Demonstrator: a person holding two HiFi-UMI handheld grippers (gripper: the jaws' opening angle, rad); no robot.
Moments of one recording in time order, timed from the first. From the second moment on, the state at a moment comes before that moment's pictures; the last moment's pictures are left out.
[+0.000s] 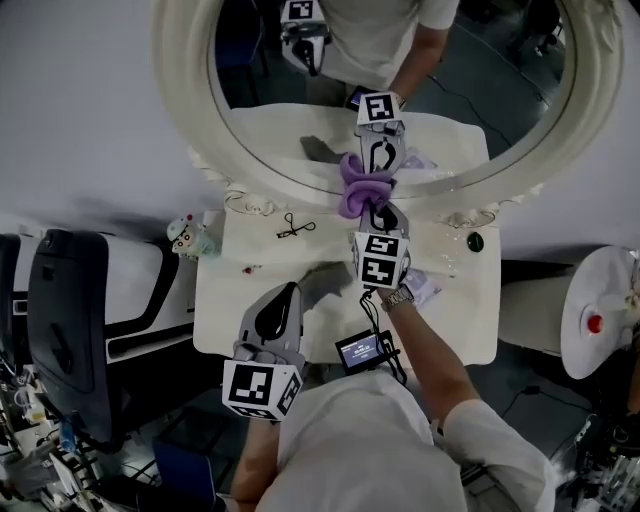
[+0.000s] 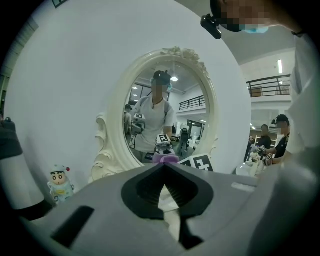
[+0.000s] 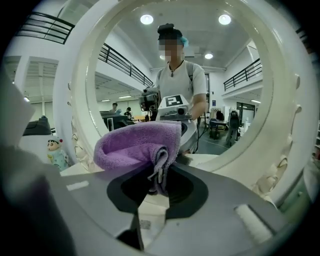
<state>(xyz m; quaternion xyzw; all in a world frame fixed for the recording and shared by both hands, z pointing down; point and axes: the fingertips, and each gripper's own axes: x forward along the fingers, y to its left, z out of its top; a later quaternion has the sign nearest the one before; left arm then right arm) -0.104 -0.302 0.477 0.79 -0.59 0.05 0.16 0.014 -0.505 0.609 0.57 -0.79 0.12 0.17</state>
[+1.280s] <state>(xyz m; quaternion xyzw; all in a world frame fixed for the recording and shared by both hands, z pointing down) -0.053 -0.304 0.463 0.89 -0.43 0.00 0.15 0.130 -0.366 0.510 0.66 -0.74 0.08 0.08</state>
